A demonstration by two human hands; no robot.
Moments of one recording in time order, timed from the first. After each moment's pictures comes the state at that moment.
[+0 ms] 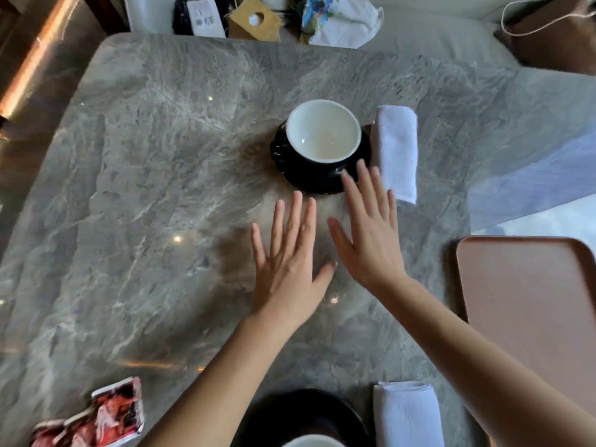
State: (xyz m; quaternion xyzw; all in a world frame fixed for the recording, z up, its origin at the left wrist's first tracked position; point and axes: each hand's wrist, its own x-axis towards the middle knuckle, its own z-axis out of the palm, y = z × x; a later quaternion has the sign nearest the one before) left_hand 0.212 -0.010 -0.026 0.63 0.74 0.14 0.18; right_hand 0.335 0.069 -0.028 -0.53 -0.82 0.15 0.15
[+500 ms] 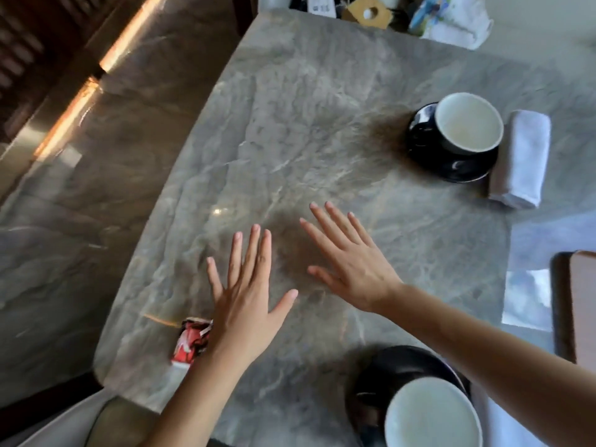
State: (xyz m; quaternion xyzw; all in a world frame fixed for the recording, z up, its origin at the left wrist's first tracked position) left_hand 0.062 -0.191 -0.018 0.51 0.83 0.10 0.19; right_hand 0.204 -0.043 -0.029 -0.23 -0.96 0.17 -0.03
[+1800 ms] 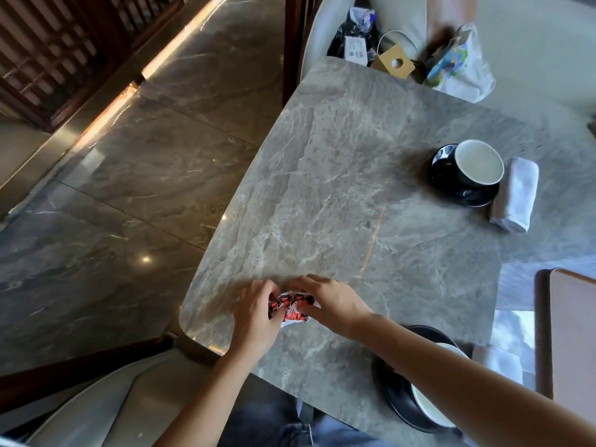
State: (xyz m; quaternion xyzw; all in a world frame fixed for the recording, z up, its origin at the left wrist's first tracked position) left_hand 0.031 -0.279 -0.020 0.38 0.84 0.27 0.29; right_hand 0.144 -0.154 0.006 -0.25 -0.89 0.36 -0.13
